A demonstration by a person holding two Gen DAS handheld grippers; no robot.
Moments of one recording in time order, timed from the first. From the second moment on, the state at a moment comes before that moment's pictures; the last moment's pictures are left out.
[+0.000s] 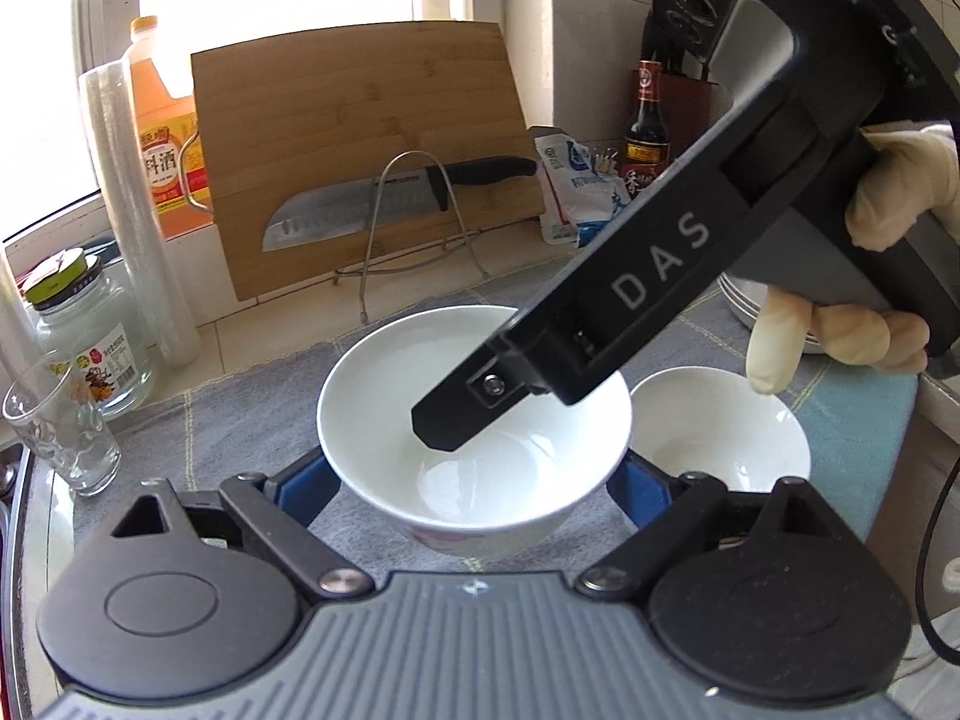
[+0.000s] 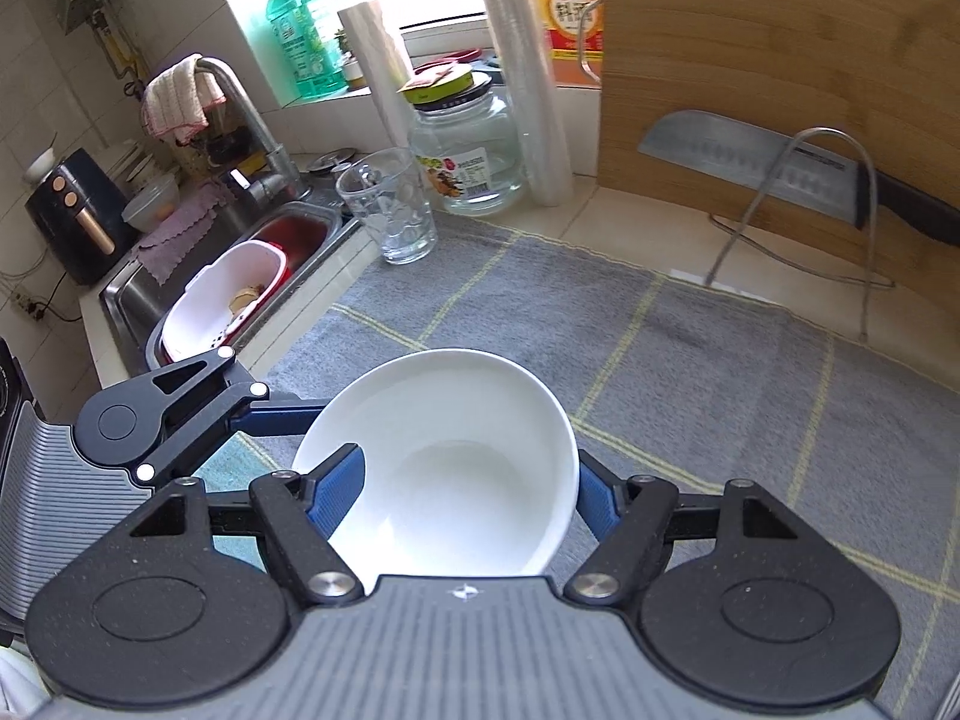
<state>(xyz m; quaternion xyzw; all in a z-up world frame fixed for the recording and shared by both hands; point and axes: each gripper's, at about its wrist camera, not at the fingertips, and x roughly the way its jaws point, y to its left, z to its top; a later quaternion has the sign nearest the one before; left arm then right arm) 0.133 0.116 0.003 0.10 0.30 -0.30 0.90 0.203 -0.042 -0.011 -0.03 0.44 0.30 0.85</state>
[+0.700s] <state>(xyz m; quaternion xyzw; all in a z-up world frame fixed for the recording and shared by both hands) 0.115 0.049 0.003 0.12 0.29 -0.41 0.86 0.149 -0.125 -0.009 0.02 0.44 0.20 0.88</state>
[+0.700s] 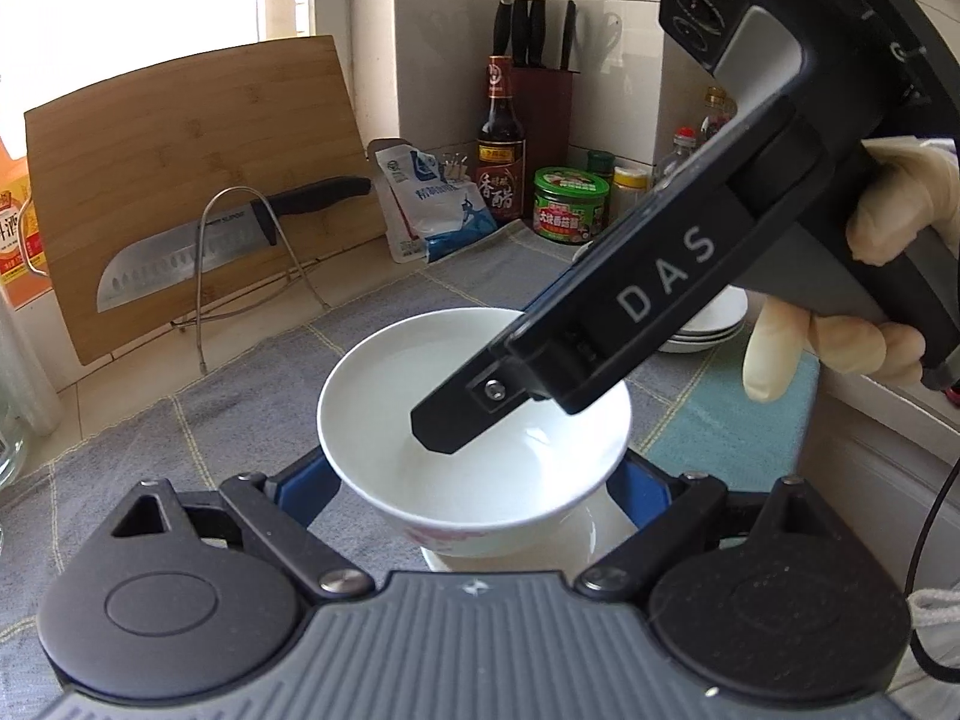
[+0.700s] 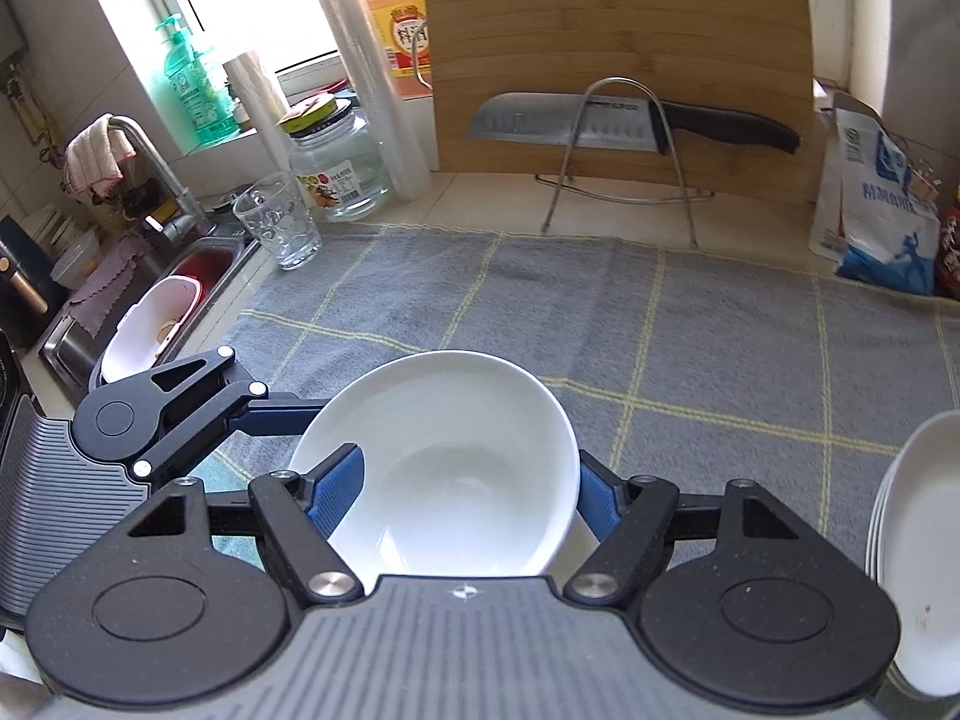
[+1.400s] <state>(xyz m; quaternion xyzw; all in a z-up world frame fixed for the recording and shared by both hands) 0.113 0.038 -0.013 0.12 0.33 -0.43 0.83 0.141 -0.136 -0.035 0.03 0.46 0.18 0.87</state>
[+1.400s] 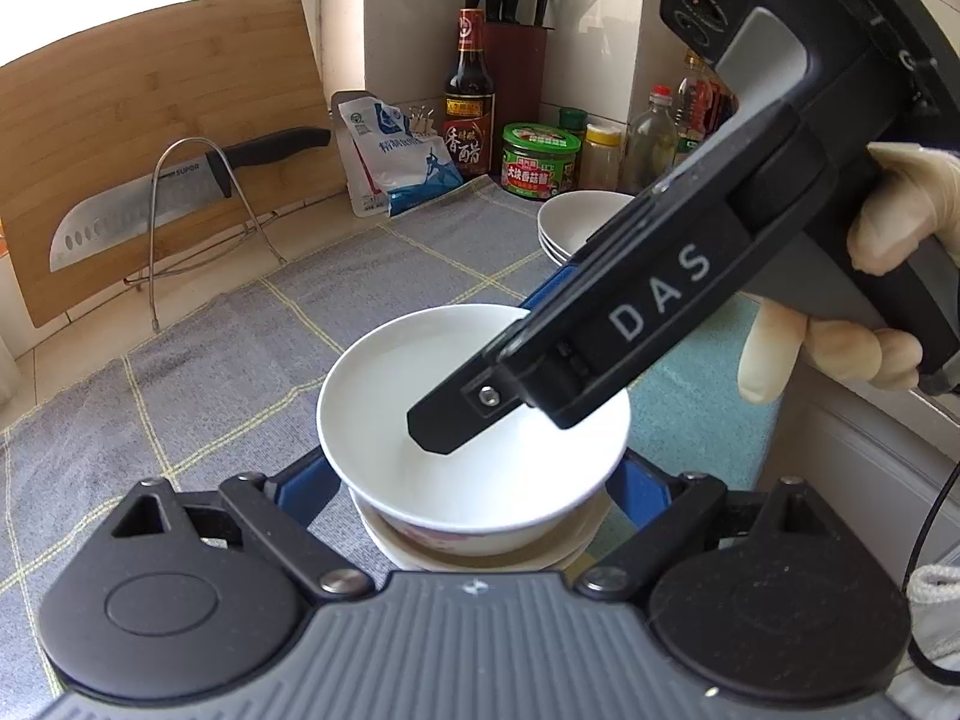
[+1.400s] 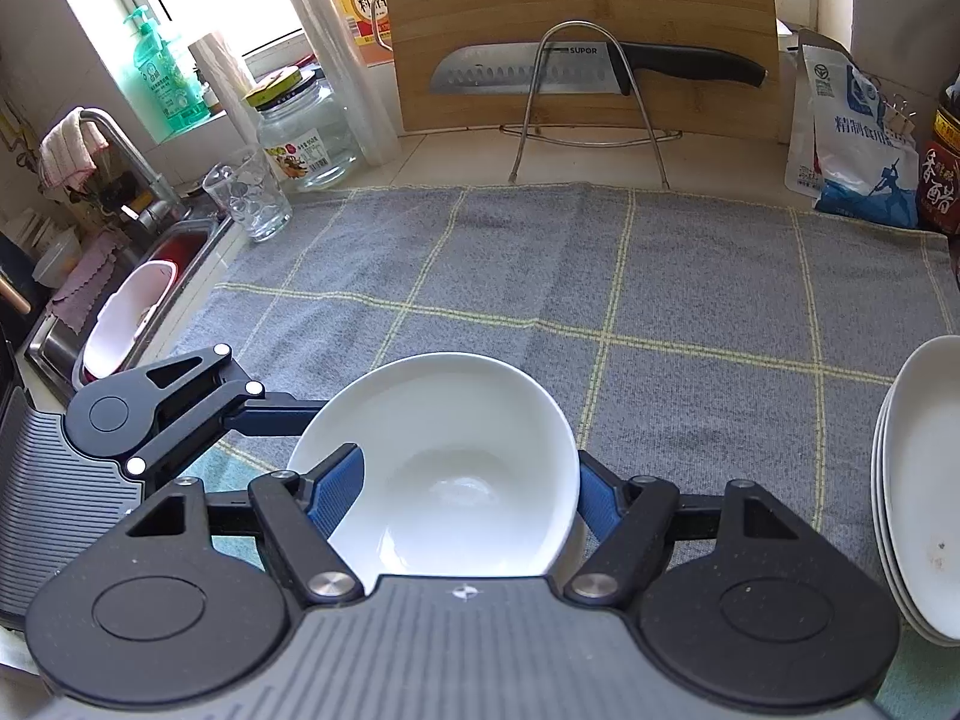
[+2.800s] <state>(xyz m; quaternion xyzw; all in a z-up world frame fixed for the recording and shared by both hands) 0.104 0.066 -0.027 0.13 0.32 -0.43 0.84 0.115 -0.102 -0.044 -0.10 0.42 0.14 0.89</state>
